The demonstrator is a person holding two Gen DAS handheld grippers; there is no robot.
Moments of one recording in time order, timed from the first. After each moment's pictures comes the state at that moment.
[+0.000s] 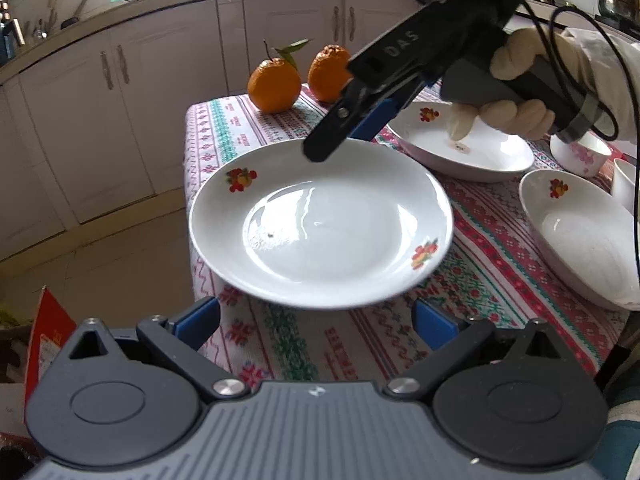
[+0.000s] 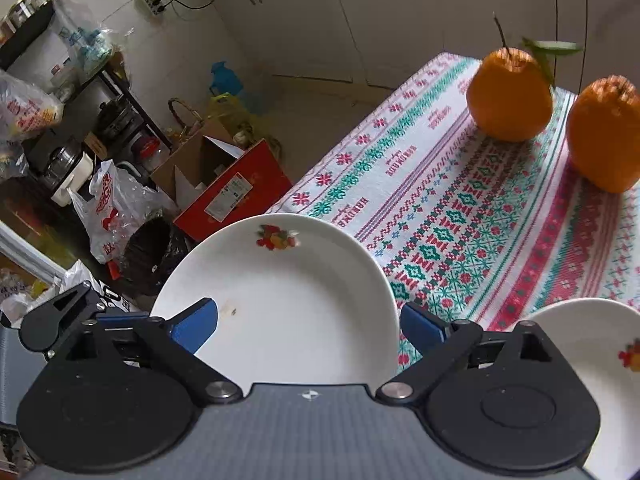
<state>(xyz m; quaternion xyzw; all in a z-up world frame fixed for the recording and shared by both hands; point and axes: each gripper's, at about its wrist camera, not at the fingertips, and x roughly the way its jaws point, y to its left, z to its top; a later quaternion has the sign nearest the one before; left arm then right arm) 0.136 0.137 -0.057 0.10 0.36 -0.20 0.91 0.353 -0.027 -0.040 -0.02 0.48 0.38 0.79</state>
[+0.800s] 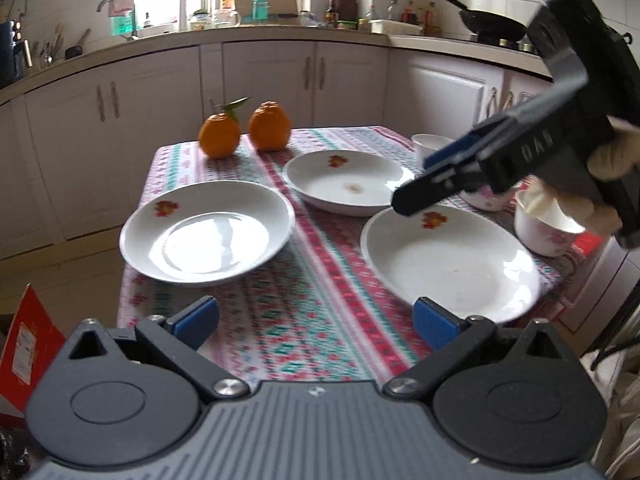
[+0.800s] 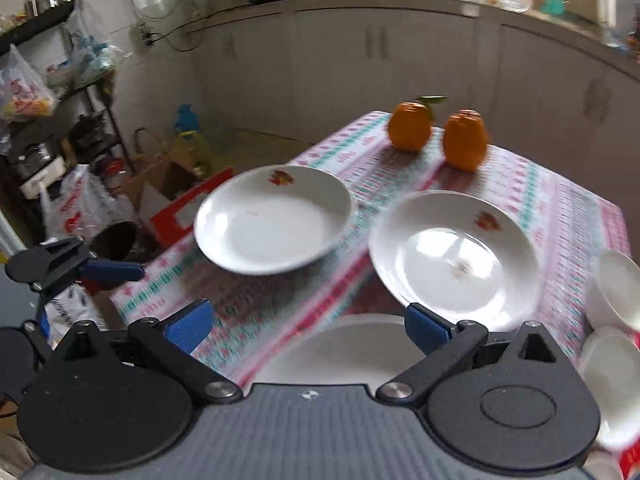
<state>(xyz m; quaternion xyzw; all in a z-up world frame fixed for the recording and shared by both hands) 0.034 0.074 -0.023 0.06 0.30 -0.22 0.93 0.136 -0.121 0.007 -0.07 0.37 0.27 0.89</state>
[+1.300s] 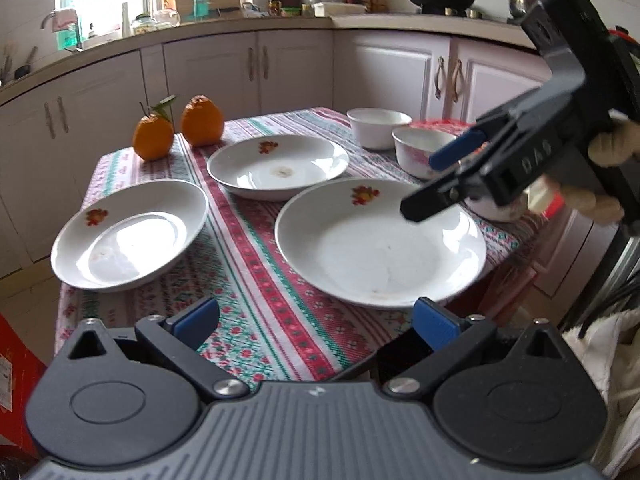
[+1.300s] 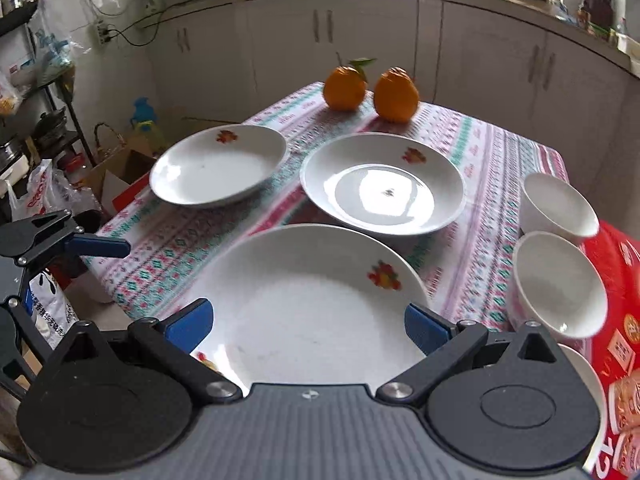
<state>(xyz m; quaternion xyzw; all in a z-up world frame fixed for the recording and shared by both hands) 0.022 0.024 -0.040 0.10 0.31 -0.28 0.90 0.098 -0.178 -0.014 -0.06 0.39 0.22 0.89</state>
